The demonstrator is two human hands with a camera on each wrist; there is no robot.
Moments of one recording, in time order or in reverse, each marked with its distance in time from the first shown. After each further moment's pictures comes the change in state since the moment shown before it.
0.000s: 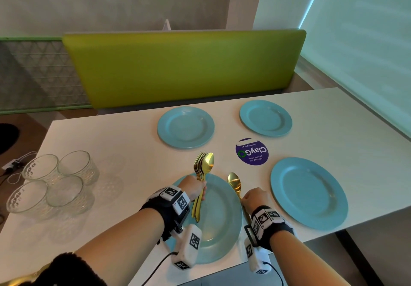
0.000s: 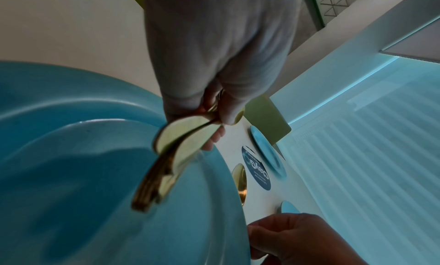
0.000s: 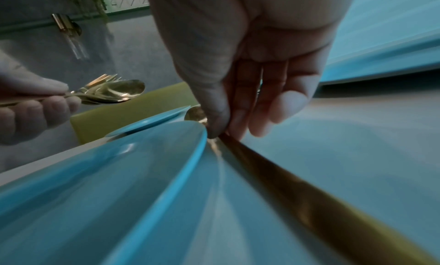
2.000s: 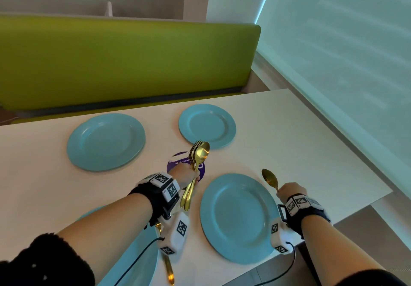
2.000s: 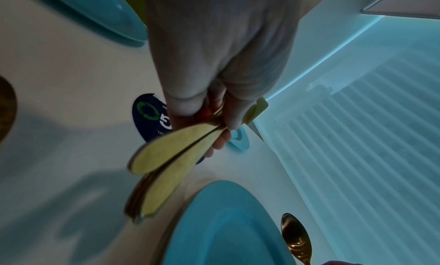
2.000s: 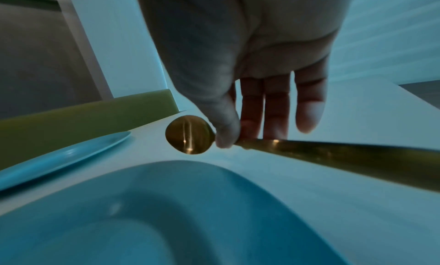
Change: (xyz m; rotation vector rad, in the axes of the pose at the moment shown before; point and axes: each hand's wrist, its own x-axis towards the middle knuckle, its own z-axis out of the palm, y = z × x) left_hand 0.078 0.119 0.163 0.215 -0.127 0.016; right_hand 0.146 0.215 -0.160 -0.312 -0.020 0.291
